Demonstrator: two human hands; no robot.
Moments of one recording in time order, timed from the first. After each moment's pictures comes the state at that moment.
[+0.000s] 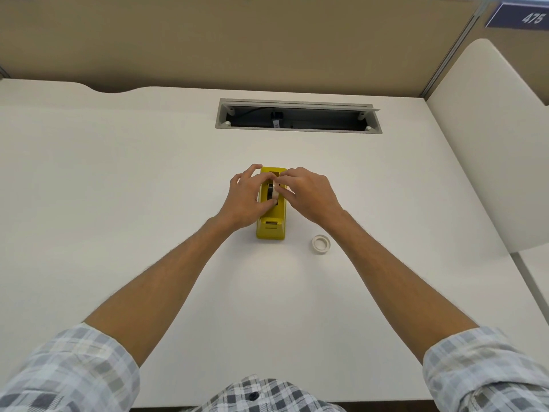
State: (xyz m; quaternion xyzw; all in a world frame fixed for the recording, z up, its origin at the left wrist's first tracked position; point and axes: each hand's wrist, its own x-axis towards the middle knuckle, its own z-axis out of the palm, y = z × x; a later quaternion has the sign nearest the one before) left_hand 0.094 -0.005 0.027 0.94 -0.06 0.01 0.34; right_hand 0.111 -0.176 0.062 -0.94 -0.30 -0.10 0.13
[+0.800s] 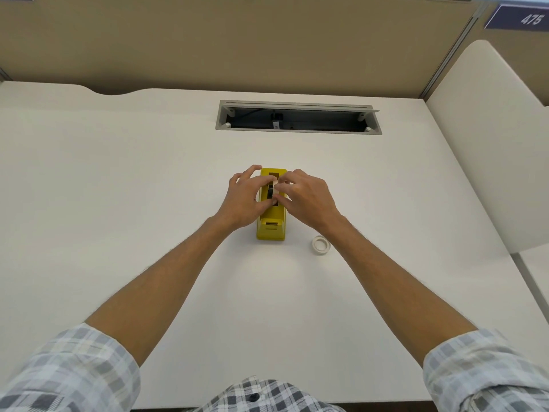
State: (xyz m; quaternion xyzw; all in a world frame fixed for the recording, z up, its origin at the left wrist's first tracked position) left_hand 0.096 -0.002 0.028 0.95 -0.07 0.02 0.31; right_hand 0.102 -0.173 0.058 -0.93 -0.33 -0.15 0.10
